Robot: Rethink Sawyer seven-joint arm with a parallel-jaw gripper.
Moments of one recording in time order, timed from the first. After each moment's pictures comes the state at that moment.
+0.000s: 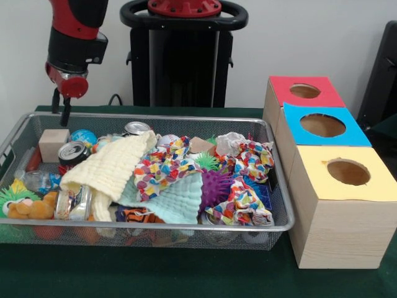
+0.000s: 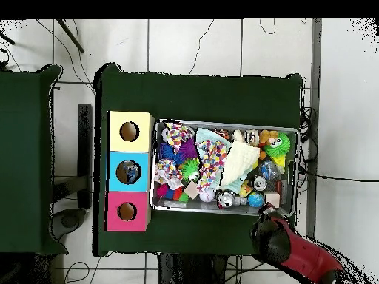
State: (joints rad) arm -0.60 -0.52 -0.26 1.90 -0.29 -0.05 2.31
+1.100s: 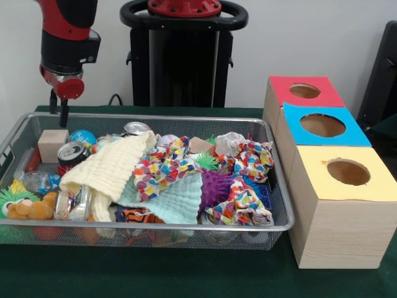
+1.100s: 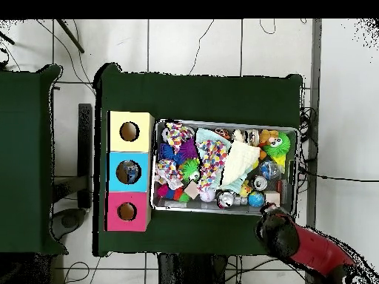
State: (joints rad) arm -0.66 -0.55 -0.18 1.84 -0.38 0.12 2.31
